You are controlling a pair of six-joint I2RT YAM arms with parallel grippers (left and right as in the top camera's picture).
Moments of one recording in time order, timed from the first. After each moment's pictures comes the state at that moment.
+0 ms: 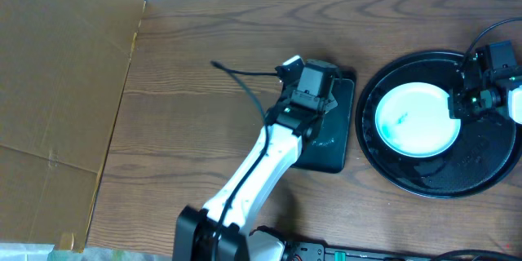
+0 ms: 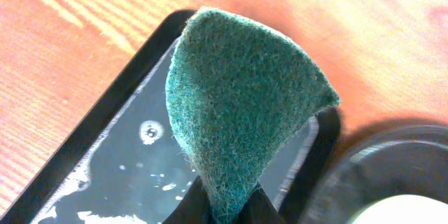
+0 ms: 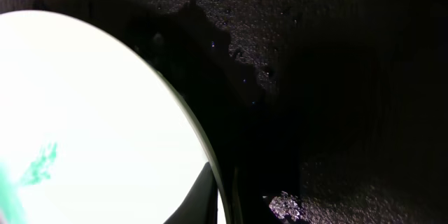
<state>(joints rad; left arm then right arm) -0.36 1.41 0.96 -0.50 -0.32 -0.78 0.21 1.87 1.05 -0.41 -0.26 0.19</state>
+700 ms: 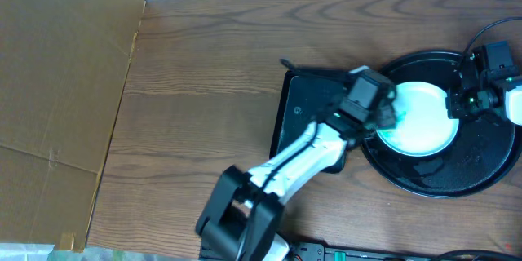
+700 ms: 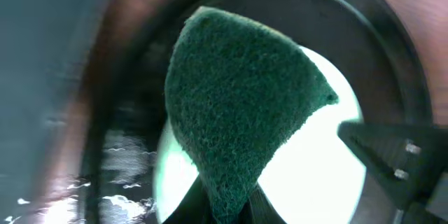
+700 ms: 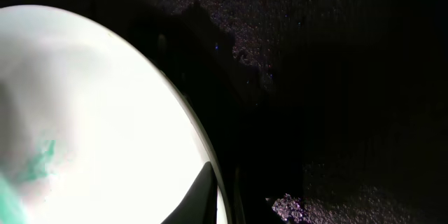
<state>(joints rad) -0.63 1.63 0.96 -0.26 -0.02 -0.90 0.23 1.87 1.05 -0.40 -0.25 0.19</state>
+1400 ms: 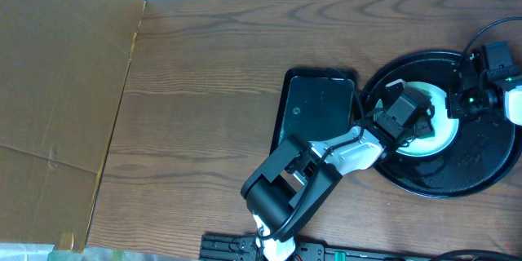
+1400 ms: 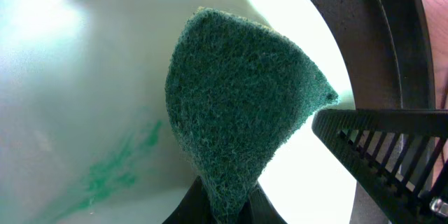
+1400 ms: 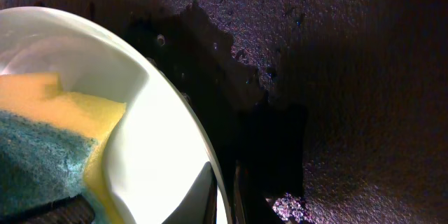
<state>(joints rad) -0.75 1.90 0.96 0.08 -0.01 -1.06 0.23 1.87 1.05 -0.40 -0.25 0.19</state>
